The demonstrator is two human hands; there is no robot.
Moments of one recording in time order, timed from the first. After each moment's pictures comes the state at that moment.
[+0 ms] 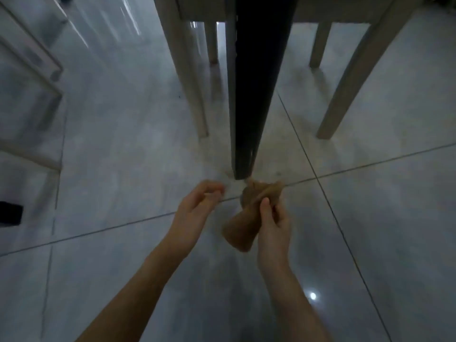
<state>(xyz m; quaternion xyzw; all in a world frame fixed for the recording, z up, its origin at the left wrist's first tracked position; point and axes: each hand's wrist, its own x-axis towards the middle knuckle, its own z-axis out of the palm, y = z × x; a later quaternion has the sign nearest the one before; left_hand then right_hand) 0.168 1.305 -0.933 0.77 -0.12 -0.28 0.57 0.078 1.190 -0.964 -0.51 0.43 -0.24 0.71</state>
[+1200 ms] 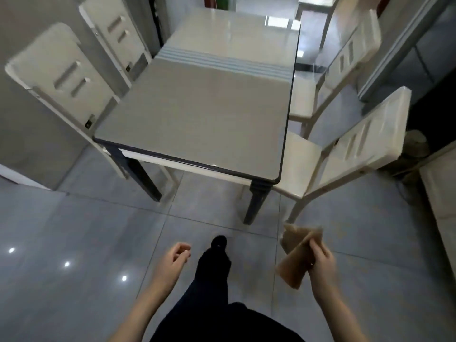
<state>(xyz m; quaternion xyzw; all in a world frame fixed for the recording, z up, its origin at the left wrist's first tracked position) -0.054 1.421 -0.261 0.82 0.13 -0.21 0.51 -0.069 1.091 -0.234 -0.59 0.38 -0.02 0.71</state>
